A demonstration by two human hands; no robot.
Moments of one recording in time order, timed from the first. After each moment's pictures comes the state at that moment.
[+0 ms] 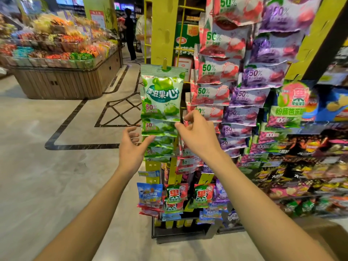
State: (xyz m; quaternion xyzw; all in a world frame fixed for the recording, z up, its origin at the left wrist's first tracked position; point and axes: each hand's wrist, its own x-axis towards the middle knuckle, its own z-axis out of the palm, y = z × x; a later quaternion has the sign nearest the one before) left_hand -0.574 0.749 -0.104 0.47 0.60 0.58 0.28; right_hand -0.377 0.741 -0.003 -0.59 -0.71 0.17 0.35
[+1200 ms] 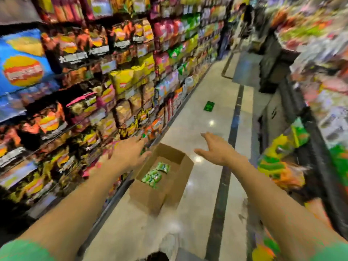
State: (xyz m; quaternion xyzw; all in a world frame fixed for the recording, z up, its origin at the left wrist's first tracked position) left_hand 0.248 0.685 -0.166 0.98 0.17 -0.04 0.02; right_hand 0.428 0.431 -0.142 -0.92 -0.38 0.10 0.04
